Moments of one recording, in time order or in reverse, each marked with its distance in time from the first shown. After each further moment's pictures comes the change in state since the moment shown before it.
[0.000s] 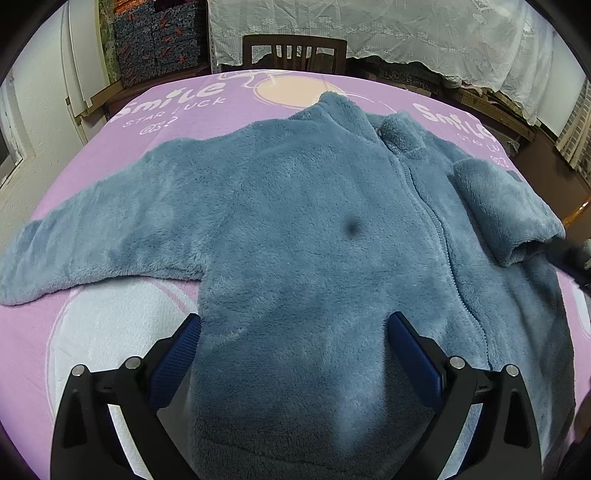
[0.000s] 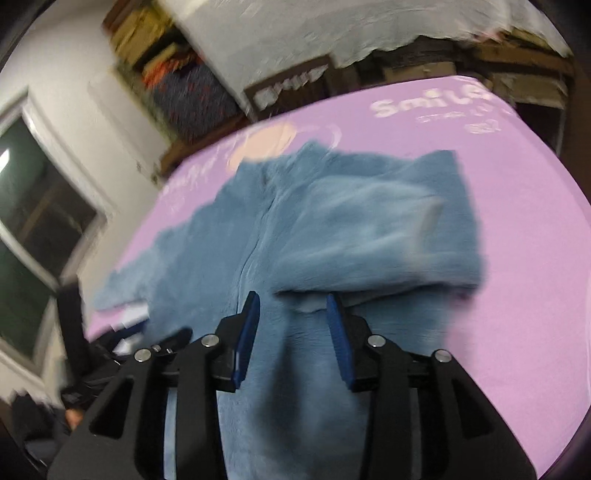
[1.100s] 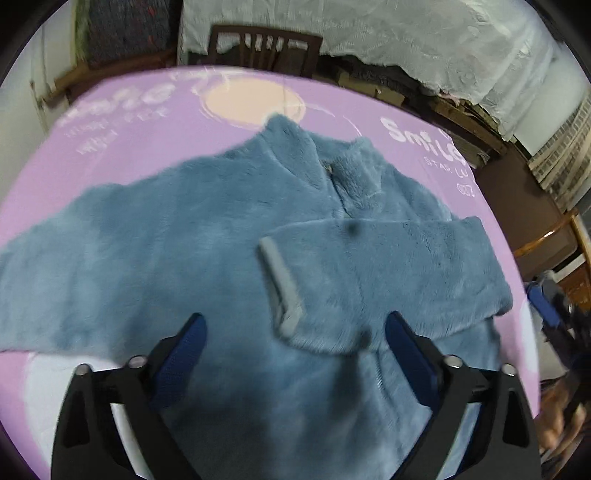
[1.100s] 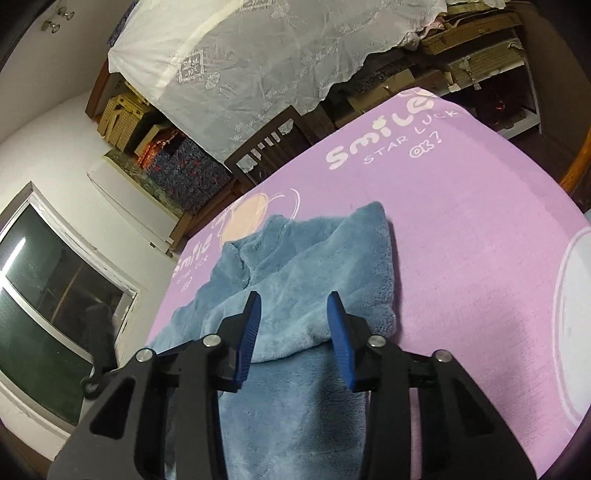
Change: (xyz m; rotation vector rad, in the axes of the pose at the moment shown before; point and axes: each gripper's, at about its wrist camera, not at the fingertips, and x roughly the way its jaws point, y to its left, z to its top) left arm 0.023 -0.024 0.076 -0.058 0.104 -0.220; right arm -0.045 -0.073 0.019 0.177 -0.172 0.100
